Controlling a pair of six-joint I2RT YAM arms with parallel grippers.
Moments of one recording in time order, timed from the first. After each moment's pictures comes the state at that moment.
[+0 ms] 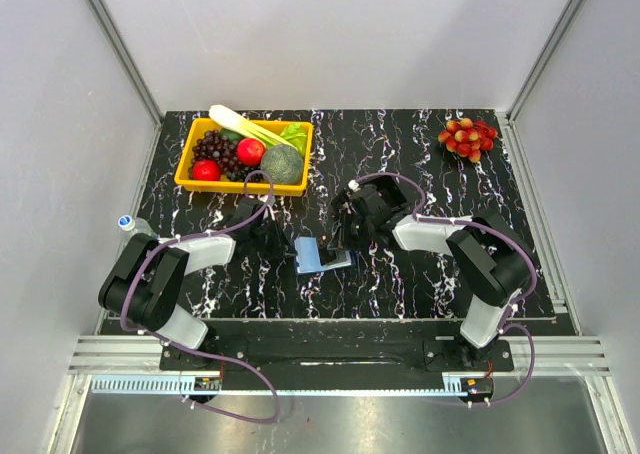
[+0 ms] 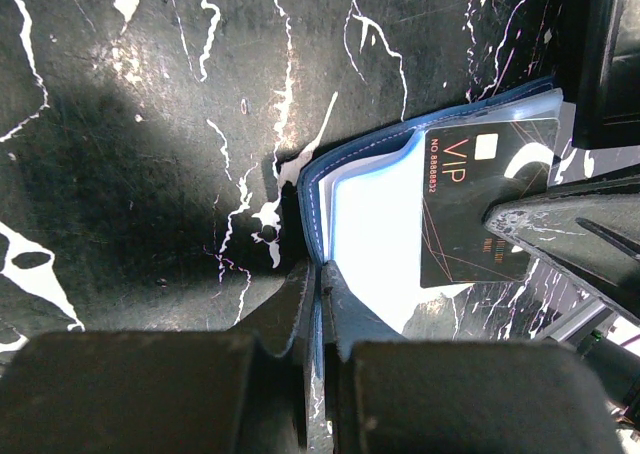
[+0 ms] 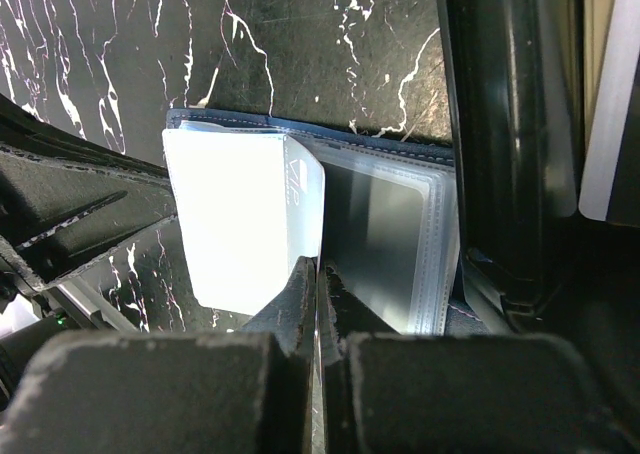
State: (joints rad) left arm -0.41 1.52 0.60 0.01 0.32 -0.71; right arm 0.68 1.77 0.90 0.04 -0.24 0.74
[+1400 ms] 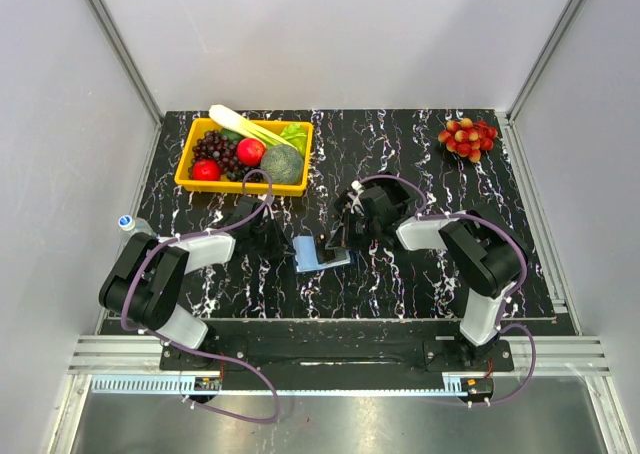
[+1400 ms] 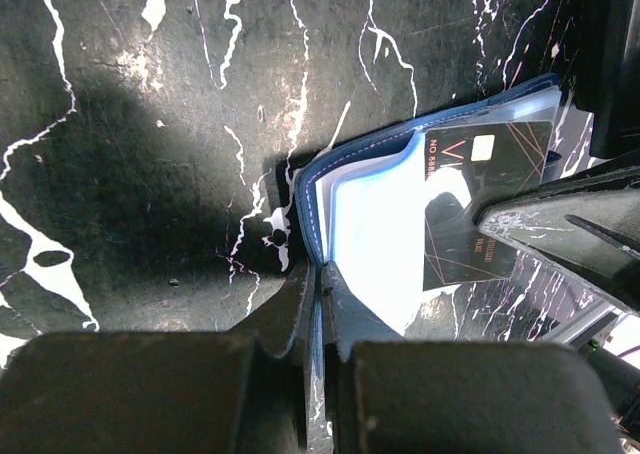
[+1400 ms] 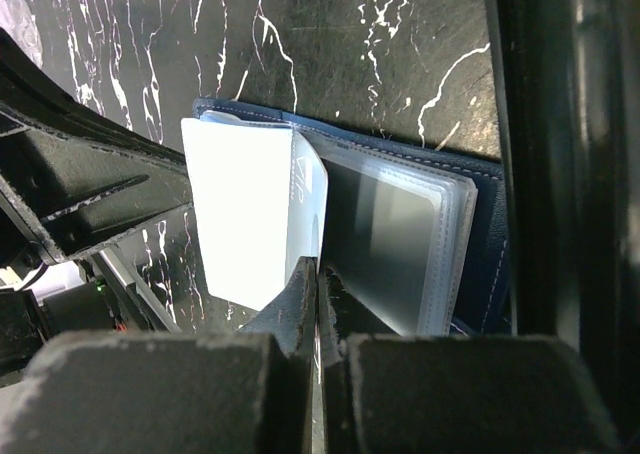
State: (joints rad) left arm -0.41 1.53 0.62 -0.01 0.31 -0.72; right arm 0.63 1.83 0.85 0.22 -0.43 0.74
